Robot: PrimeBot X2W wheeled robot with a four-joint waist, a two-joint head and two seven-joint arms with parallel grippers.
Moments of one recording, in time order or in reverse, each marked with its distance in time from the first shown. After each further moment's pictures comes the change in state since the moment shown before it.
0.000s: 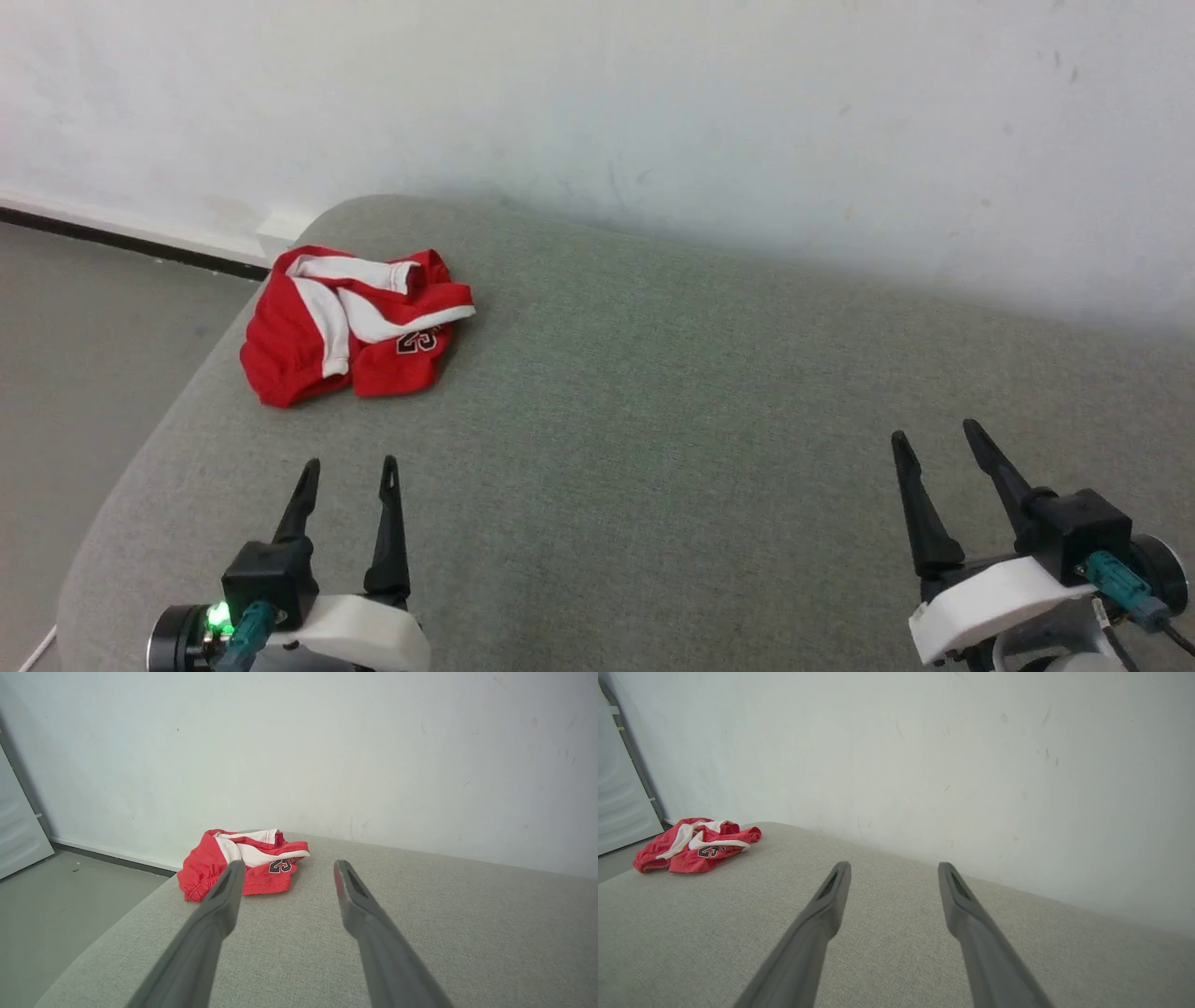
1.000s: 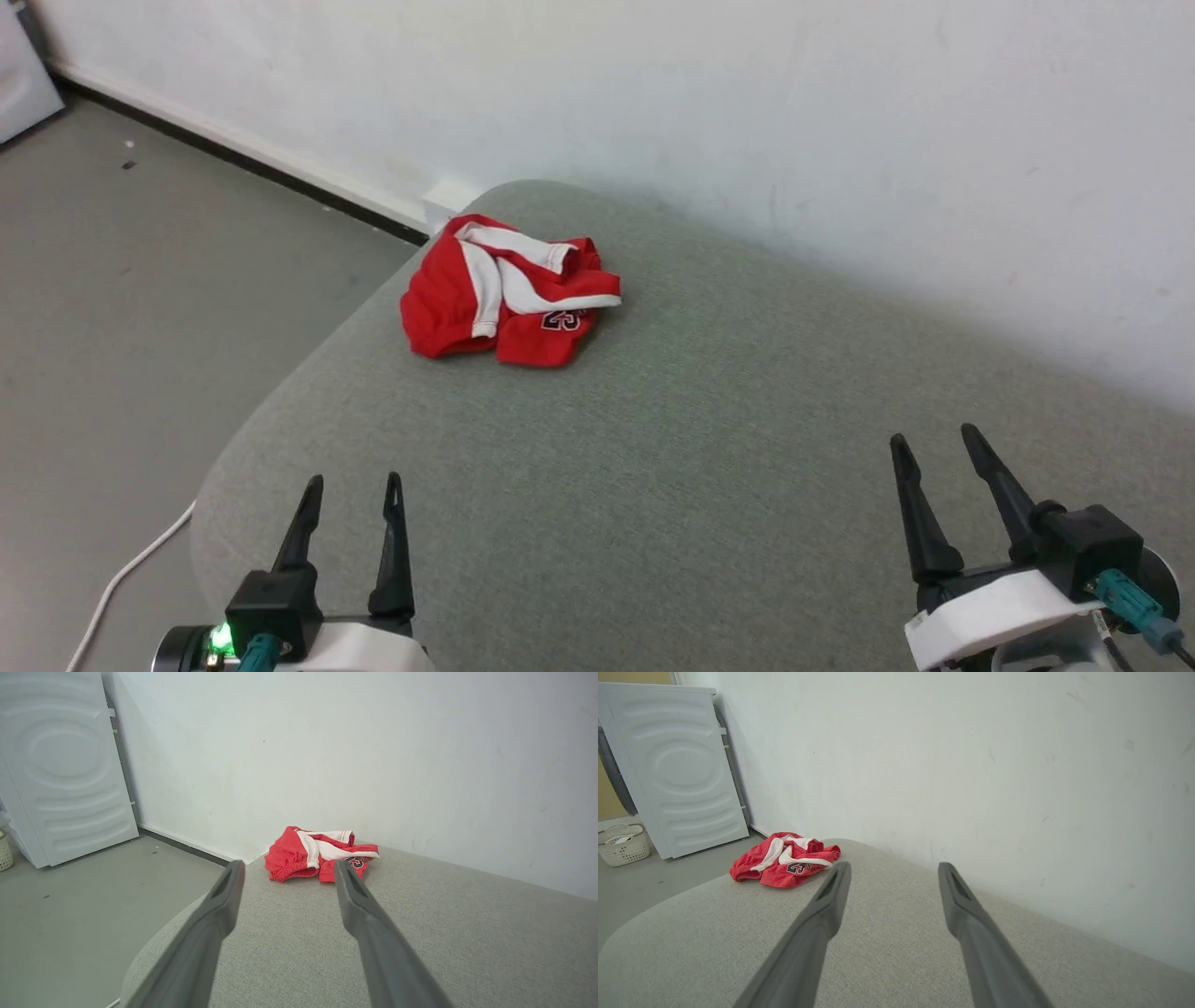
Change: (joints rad) left arm 0.041 0.000 -0.017 -0.010 -0.003 0.004 -0.061; right arm 0.012 0.000 0.012 0.012 0.053 0.000 -0.061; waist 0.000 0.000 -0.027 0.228
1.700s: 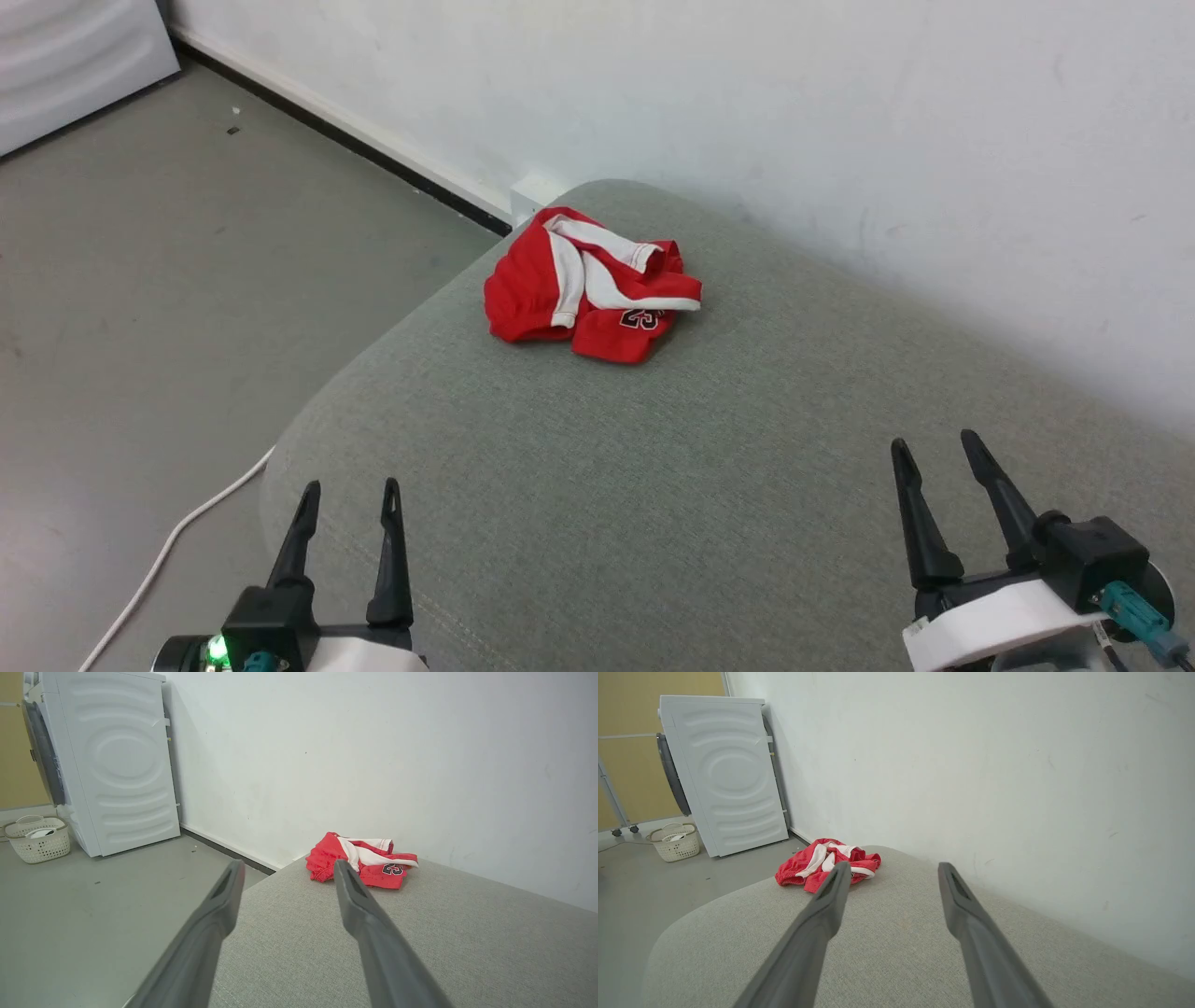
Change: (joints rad) left arm 0.020 0.000 -0.001 -0.007 0.000 0.002 -0.044; right arm 0.009 0.000 0.007 0.017 0.035 0.000 -0.044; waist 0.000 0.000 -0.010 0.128
